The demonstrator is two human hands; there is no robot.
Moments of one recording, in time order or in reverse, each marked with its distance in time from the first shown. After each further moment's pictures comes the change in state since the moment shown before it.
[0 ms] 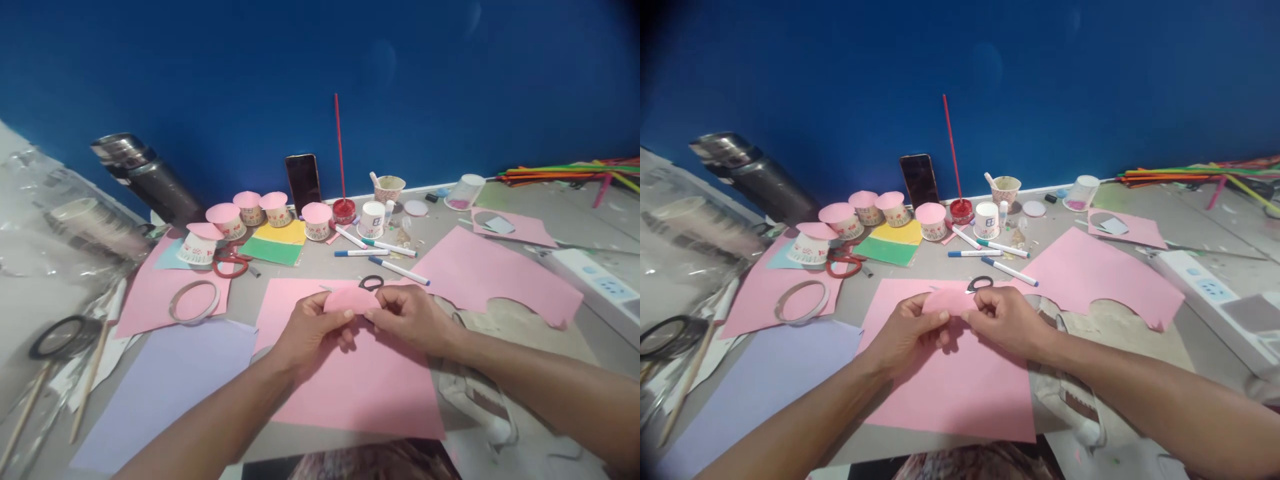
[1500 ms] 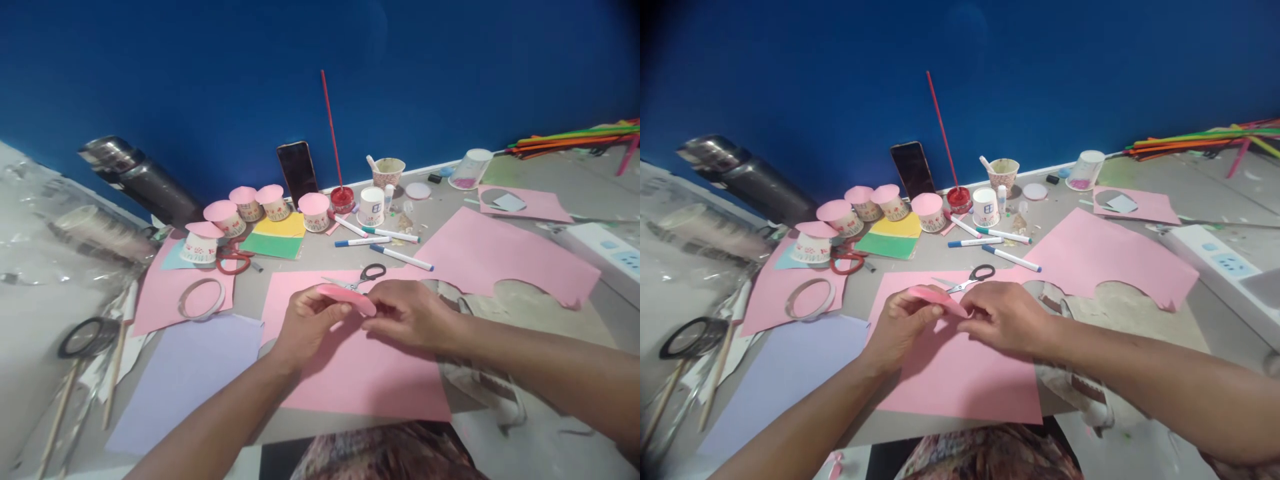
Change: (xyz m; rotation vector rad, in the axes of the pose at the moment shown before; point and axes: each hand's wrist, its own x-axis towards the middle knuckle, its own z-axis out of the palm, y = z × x) left_hand -0.011 0.018 0.004 0.265 -0.041 0.291; right_hand -0.003 0.012 0.003 -0.272 0.020 -0.426
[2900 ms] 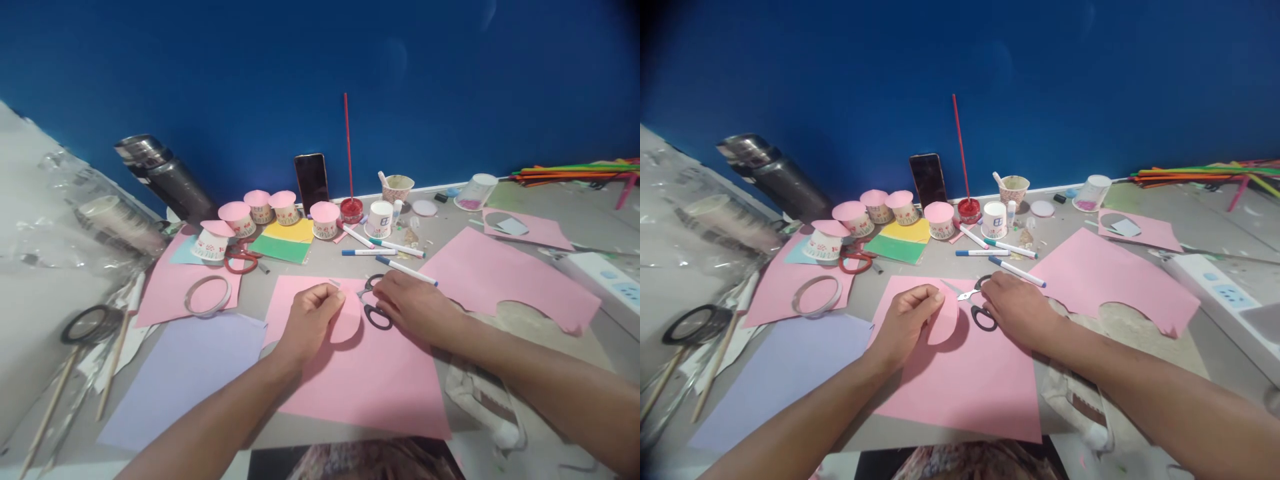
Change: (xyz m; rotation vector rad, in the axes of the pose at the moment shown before) left_hand 0.004 -0.002 -0.007 0.274 0.202 -0.062; right_hand 0.014 0.014 -0.009 -0.510 -0.242 0.182
